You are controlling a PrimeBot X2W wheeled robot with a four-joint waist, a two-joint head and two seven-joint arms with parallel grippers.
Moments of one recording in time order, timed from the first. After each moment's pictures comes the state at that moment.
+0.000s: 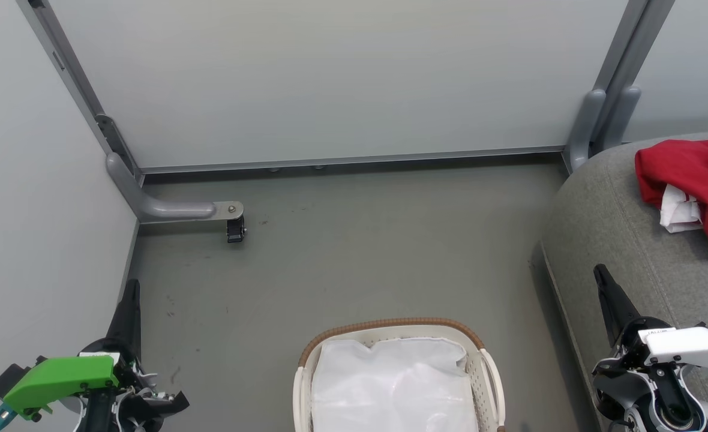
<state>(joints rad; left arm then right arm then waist) -0.10 0.05 0.11 0.25 -1.61 -0.13 0.11 -0.11 -0.05 -0.11 0.25 1.61 0.13 0.11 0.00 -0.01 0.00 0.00</state>
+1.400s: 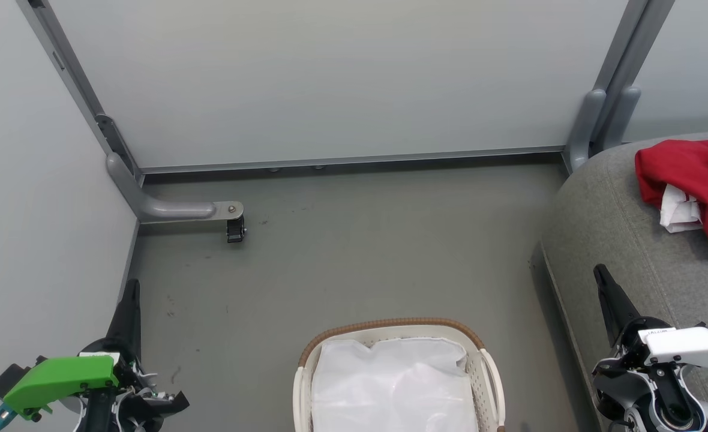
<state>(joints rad) -0.10 0.05 0.11 0.25 -1.61 -0.13 0.11 -0.11 -0.05 -0.11 0.25 1.61 0.13 0.11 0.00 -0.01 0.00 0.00</state>
